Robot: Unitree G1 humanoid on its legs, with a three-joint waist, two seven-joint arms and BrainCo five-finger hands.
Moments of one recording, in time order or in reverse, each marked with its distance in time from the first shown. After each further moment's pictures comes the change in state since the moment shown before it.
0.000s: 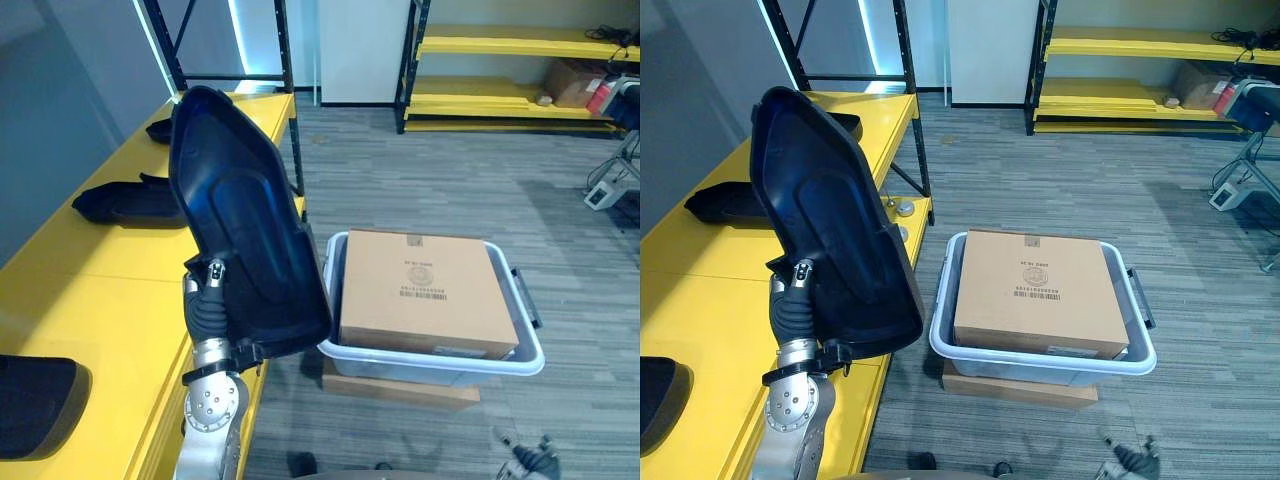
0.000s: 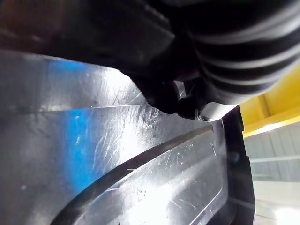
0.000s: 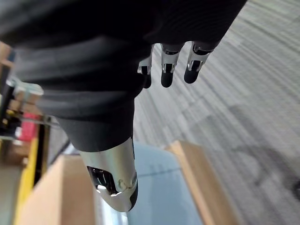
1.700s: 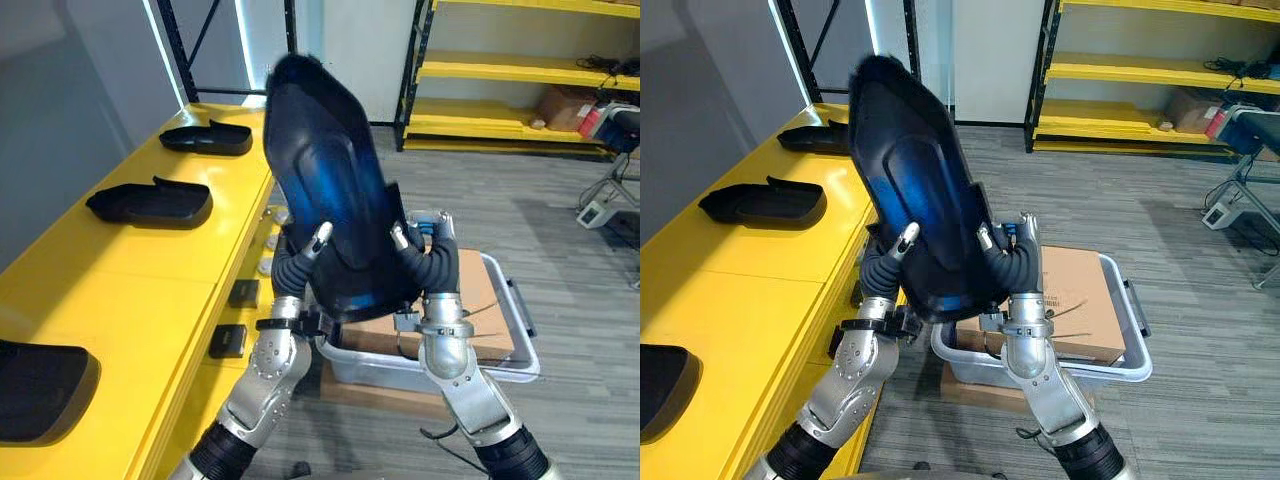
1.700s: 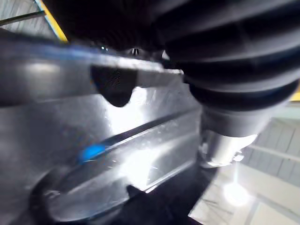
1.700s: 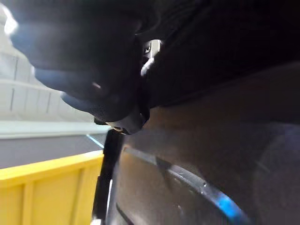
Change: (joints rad) left arm -0.386 0.113 -0.400 0.190 -0.350 -0.026 0.124; right arm -0.393 -0.191 0.739 -1.155 -0.488 -0.024 -0.338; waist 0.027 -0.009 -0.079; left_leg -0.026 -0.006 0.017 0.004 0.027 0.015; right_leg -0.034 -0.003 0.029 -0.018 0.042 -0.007
